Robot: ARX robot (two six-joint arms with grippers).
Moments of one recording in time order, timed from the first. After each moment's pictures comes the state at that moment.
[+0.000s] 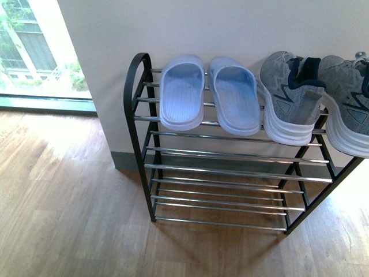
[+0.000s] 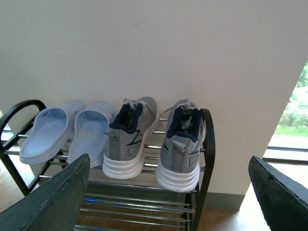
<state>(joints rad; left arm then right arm) -0.16 1.35 0.42 0.93 -0.16 -0.01 0.00 0.00 0.02 0.00 0.00 -0.01</state>
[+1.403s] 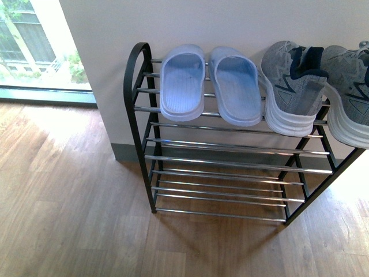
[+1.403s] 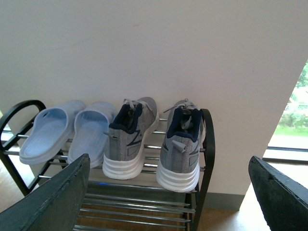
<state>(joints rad) 0.00 0.42 0.01 0.42 0.00 -0.01 0.00 0.00 0.02 0.00 0.00 -0.01</state>
